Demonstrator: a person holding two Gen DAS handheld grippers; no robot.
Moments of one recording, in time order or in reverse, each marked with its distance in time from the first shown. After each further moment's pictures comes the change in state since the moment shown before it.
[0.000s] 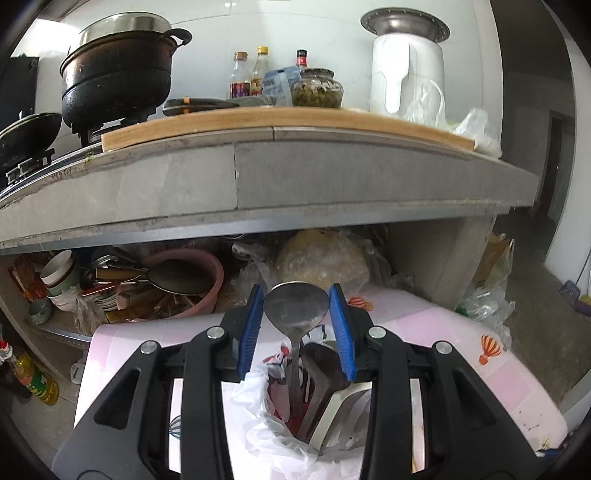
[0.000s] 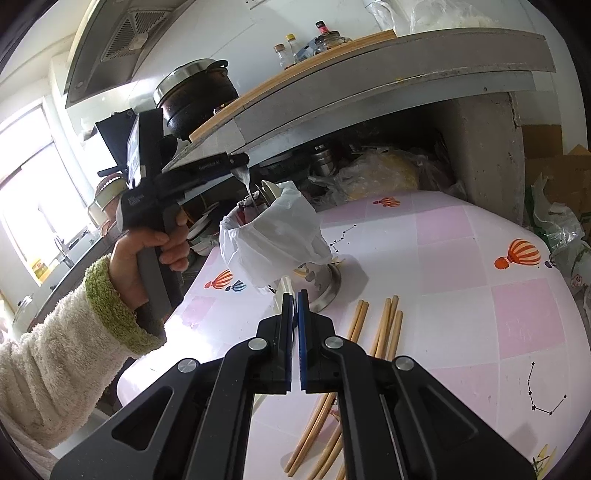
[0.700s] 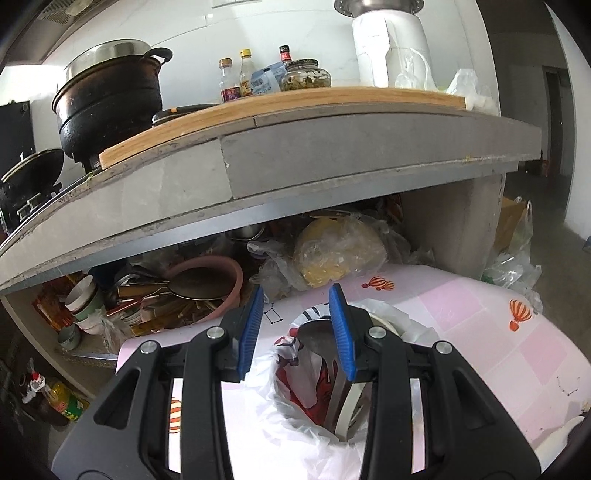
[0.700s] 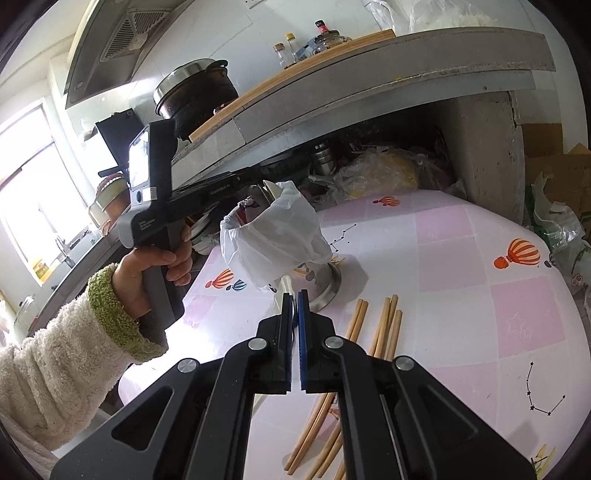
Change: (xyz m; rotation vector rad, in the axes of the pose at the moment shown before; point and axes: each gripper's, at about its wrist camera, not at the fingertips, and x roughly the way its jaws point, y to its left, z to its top) left arm -0.004 -0.016 -0.014 0.135 0.006 0.085; right arm -0.001 -0.002 0.001 -0.002 0.002 0.000
